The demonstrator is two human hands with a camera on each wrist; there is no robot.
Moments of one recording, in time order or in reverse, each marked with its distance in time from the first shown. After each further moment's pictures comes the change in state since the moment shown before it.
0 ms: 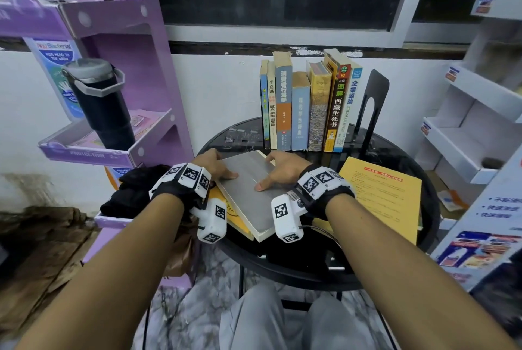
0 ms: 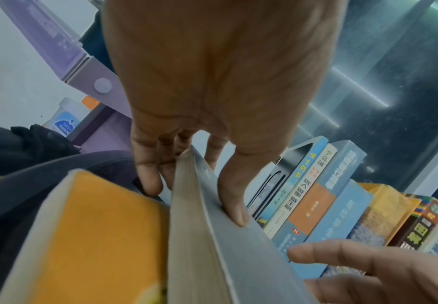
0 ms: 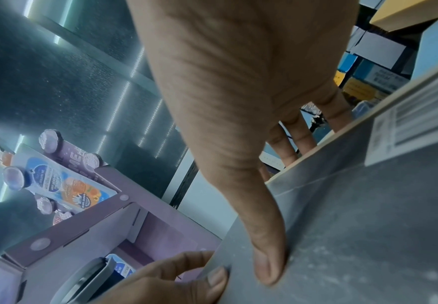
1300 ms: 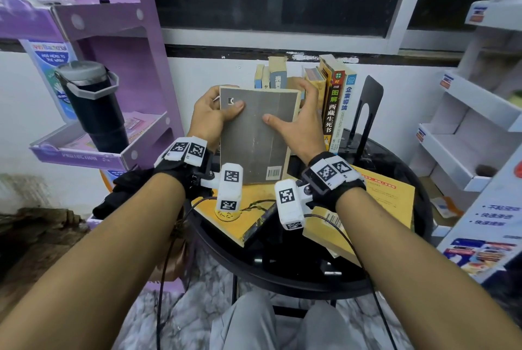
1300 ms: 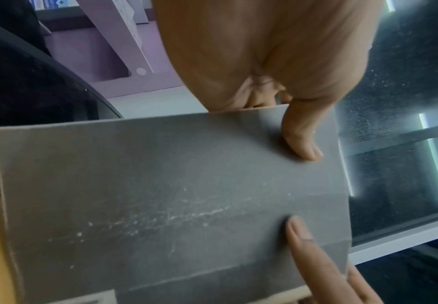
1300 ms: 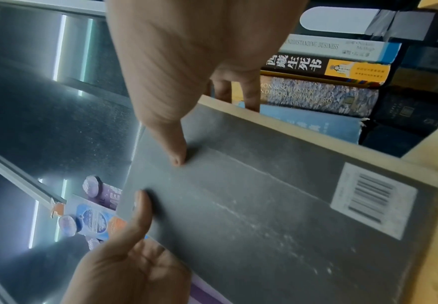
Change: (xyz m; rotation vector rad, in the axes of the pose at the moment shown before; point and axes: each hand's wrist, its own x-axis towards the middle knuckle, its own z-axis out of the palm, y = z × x) left_hand -0.020 0.071 -0.028 -1.088 0.118 0.652; right_hand -0.008 -0.001 -0.045 0.685 0.792 -0.486
